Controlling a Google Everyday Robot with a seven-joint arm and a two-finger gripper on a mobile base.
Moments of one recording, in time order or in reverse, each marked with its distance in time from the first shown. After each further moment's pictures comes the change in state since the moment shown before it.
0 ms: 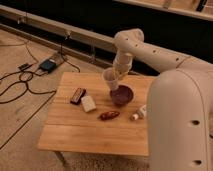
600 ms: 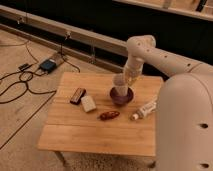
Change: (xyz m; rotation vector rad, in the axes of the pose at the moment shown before) arm 0.014 -0.050 0.025 -0.001 0.061 0.058
